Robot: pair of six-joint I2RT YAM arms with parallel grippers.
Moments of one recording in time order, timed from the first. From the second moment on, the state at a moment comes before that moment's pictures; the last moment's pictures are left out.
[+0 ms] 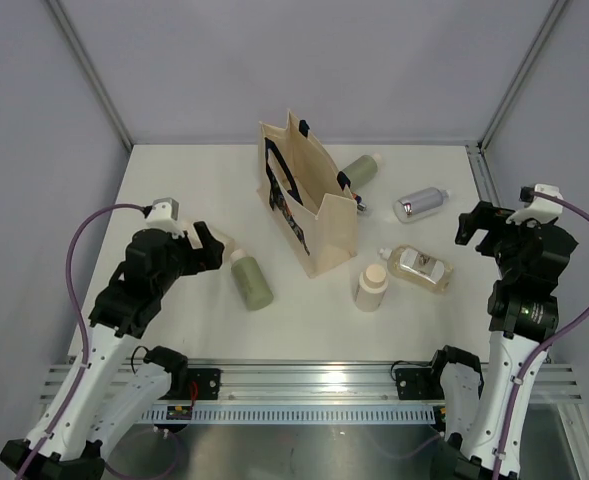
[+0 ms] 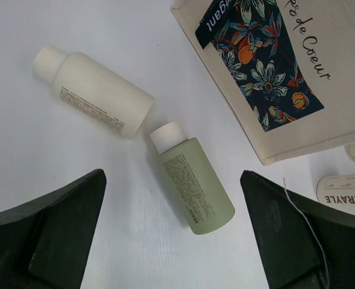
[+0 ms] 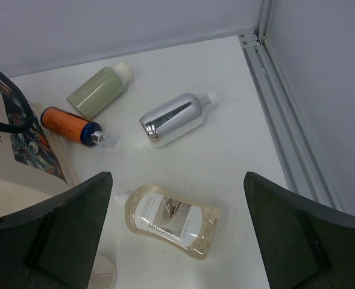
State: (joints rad) left arm -0.35 0.67 0.81 -0.60 -0.11 -0.40; right arm -0.37 0.65 0.96 -0.52 -0.28 0.07
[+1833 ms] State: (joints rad) left arm -0.04 1.65 1.13 -0.59 0.01 -0.72; right arm -0.40 0.71 0.74 -0.50 -1.12 -0.37
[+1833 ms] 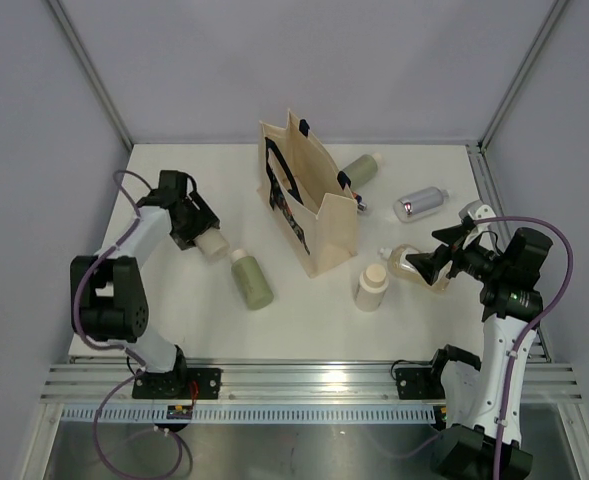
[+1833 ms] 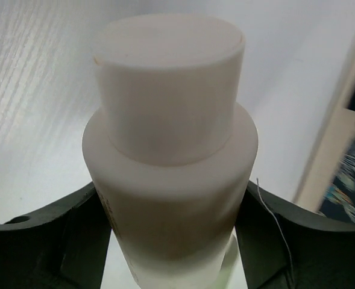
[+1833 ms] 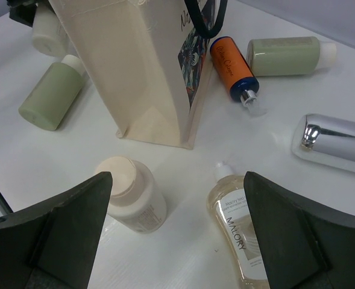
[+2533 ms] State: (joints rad) left arm -0.27 1.30 1.19 -0.31 0.29 -0.96; right arm -0.42 0.71 0.74 -0.50 -1.12 -0.37
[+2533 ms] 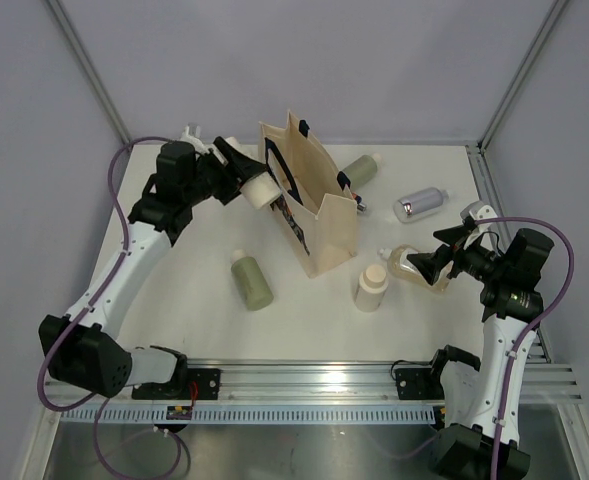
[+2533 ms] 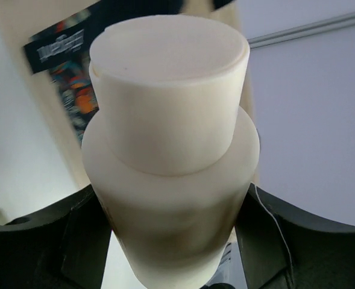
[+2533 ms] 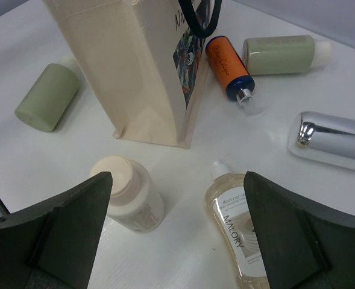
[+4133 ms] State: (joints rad) left arm -0.55 1.94 1.74 -0.37 0.16 -0.56; right arm -0.43 0.72 0.74 -0.52 -1.14 -0.39
